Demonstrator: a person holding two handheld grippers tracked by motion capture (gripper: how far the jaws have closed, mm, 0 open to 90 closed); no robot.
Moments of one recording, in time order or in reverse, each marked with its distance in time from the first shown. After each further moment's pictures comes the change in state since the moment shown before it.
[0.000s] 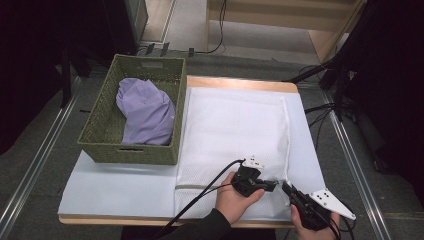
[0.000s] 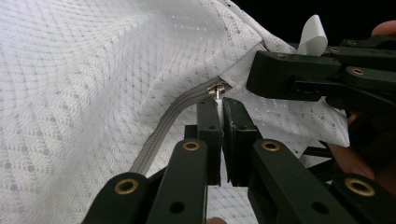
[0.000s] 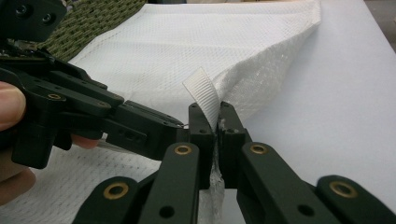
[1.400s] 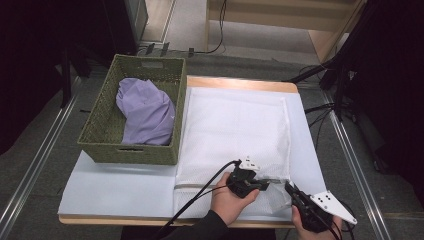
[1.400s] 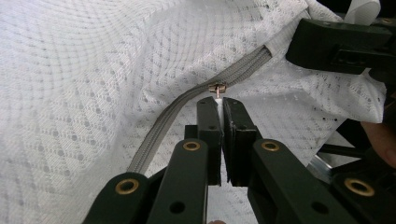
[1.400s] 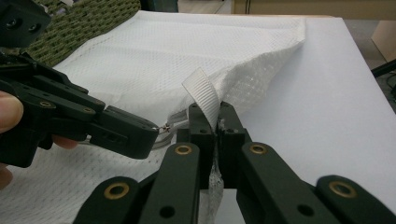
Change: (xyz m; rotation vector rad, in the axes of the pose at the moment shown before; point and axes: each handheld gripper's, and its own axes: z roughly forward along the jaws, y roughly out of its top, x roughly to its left) left arm 0.002 -0.007 -0.010 0.016 0.096 0.020; right arm 0.004 0.001 -0.005 -0.035 -0.045 -0.047
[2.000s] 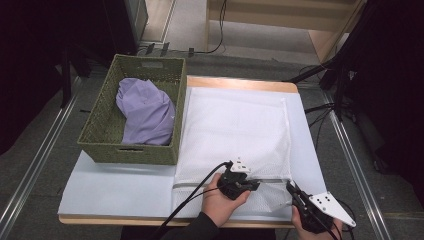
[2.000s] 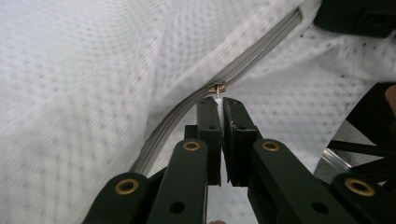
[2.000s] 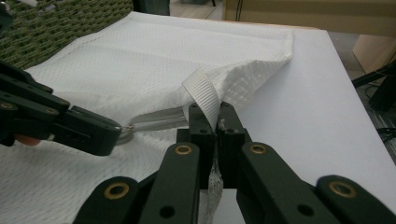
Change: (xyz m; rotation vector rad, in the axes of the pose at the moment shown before) left arm 0.010 -0.015 -0.020 -0.004 0.064 0.008; right arm 0.003 0.002 -0.003 -0.016 -0.050 -0.043
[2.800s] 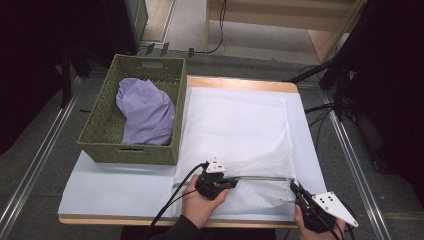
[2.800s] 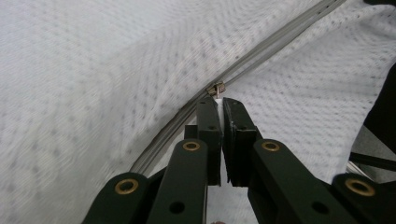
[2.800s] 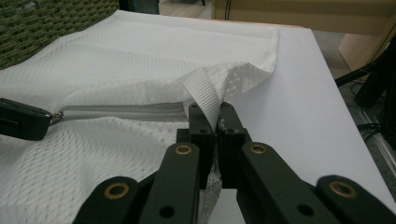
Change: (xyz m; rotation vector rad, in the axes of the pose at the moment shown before) left arm 0.027 -0.028 -0.038 -0.026 0.099 -0.057; right arm -0.006 -0.001 0.000 0.001 -0.039 0.001
